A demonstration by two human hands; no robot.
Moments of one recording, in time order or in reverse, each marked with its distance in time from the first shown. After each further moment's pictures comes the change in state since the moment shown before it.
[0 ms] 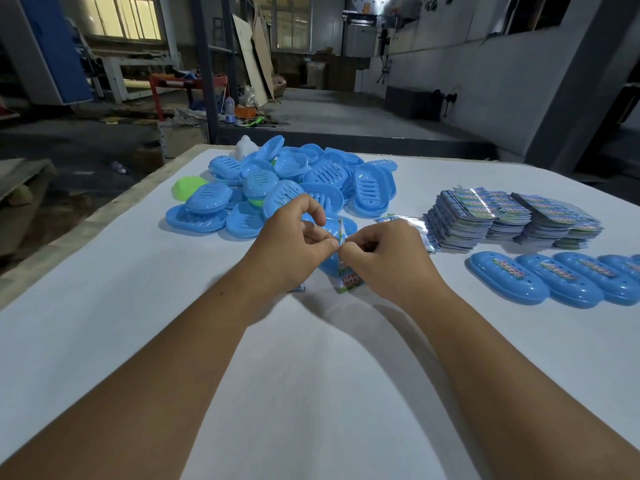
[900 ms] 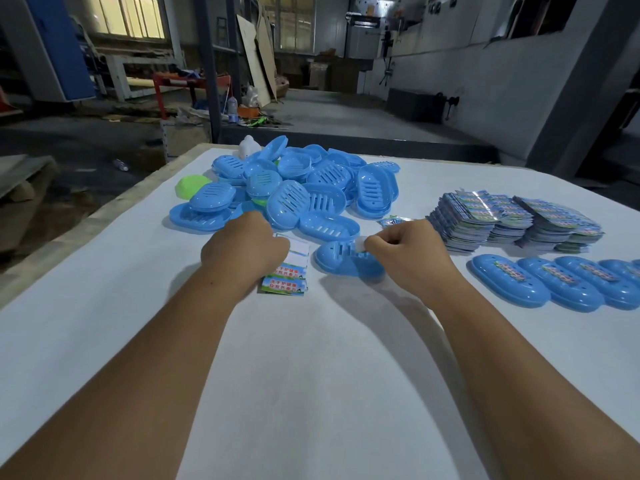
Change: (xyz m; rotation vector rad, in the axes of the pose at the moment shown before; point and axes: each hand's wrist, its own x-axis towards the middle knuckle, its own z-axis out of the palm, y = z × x) left_hand 0.009 -0.019 -0.033 0.734 0.223 -0.404; right_hand 0.011 0.020 -0.013 0.007 0.010 0.190
